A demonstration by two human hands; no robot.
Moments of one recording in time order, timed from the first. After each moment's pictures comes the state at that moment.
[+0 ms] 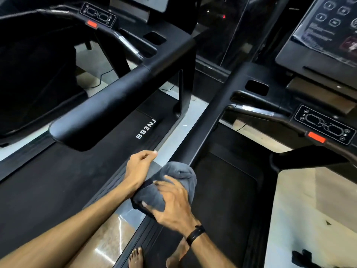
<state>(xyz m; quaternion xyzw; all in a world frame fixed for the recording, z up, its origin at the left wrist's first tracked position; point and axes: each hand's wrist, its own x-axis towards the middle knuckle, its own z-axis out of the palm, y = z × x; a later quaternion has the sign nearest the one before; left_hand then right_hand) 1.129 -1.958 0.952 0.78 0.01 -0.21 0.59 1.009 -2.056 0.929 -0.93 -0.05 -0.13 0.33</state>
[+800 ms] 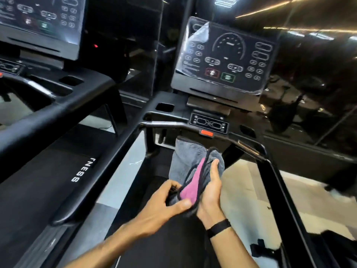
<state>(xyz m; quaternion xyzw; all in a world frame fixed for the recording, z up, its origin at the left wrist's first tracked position) 0.883 -2.113 1.034 0.66 -0.42 -0.33 0.53 0.807 -2.229 1.087 -0.31 0.31 -0.39 0.81</state>
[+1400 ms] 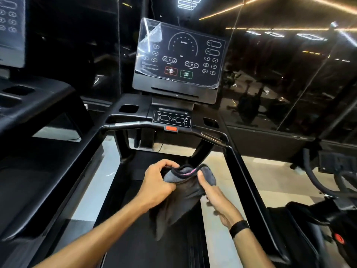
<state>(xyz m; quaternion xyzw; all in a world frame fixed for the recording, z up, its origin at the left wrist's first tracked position) 0.815 -2.197 1.074 0.65 -0.43 -0.22 0.58 0.653 -2.286 1.088 -0.64 0.49 -0.15 0.57</state>
